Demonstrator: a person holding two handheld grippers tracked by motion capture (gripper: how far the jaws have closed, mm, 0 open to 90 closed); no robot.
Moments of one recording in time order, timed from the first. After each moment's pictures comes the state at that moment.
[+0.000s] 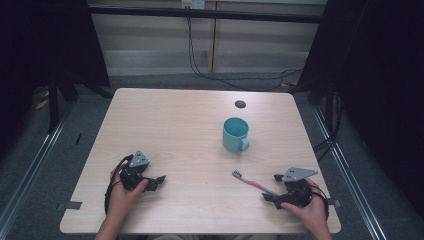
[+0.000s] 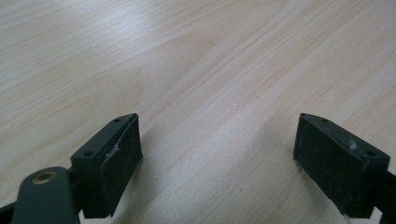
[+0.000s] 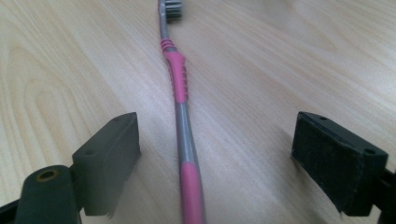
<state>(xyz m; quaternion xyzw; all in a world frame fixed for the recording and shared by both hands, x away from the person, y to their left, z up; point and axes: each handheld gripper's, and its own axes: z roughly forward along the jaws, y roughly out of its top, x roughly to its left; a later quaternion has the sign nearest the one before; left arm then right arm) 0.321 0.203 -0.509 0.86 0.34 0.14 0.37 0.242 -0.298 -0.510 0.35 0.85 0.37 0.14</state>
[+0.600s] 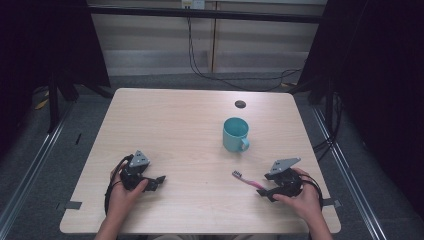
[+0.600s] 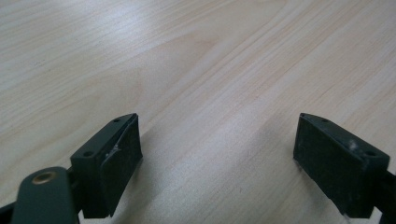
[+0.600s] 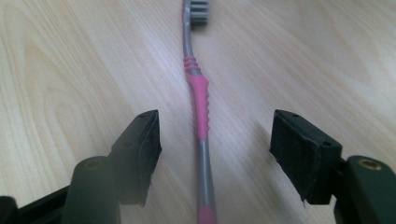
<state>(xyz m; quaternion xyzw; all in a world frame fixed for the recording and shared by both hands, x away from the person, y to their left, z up) 0.321 0.203 -0.509 0.86 0.34 0.14 0.37 0.264 -0.267 -0.484 0.32 0.90 0.29 0.09</state>
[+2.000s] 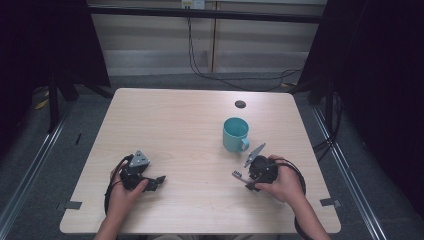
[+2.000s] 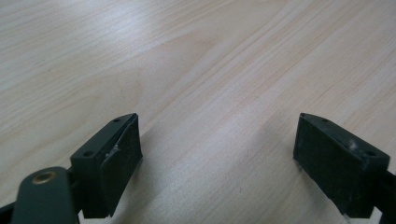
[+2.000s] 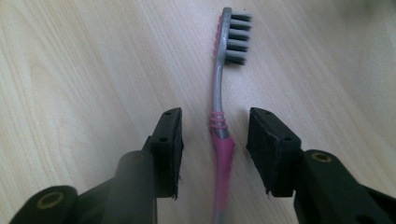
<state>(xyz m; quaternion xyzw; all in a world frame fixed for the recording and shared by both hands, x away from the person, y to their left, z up) 0.321 0.203 -0.509 0.86 0.34 0.14 0.37 0.302 -0.207 -0.468 0.28 0.95 0.15 0.03</state>
